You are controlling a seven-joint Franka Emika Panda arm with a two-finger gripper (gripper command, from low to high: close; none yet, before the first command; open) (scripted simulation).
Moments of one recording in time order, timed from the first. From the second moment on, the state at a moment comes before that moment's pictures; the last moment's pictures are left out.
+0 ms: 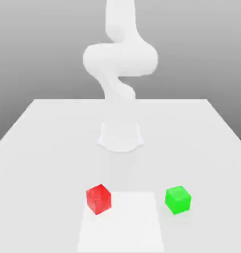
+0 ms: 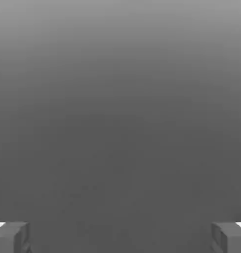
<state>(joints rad) 0.03 -0.73 -0.05 -2.36 0.01 2.35 0.72</state>
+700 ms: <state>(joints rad) 0.15 0.02 -0.31 -2.83 0.02 2.85 -0.02</state>
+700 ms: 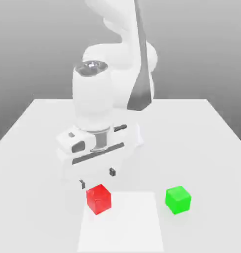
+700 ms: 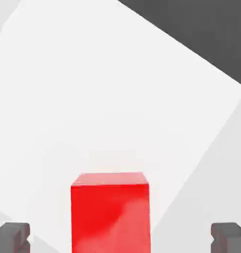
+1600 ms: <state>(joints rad) 0.10 -0.01 -0.27 -2.84 -0.01 2.83 0.00</state>
